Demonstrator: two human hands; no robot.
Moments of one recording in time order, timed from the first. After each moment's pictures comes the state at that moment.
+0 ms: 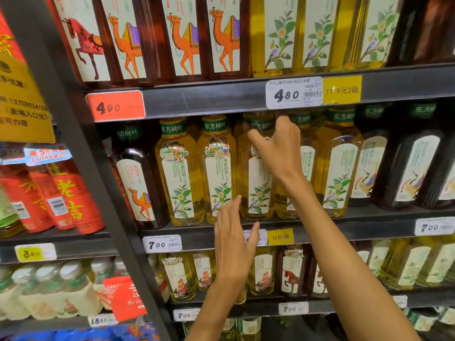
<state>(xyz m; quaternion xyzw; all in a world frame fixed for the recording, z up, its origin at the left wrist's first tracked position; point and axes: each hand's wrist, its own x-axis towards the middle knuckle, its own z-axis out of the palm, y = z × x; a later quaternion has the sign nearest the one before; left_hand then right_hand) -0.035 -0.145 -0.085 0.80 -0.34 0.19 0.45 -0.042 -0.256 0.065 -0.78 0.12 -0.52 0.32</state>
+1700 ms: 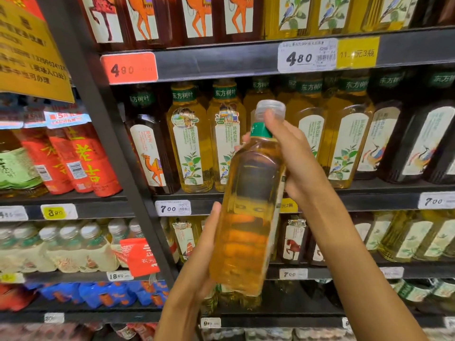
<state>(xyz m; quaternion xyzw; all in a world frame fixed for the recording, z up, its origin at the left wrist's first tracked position) -0.072 -0.044 -0.074 0.48 -0.24 -0.44 0.72 -0.104 -0.213 0.037 -0.57 -0.03 -0.24 0.78</state>
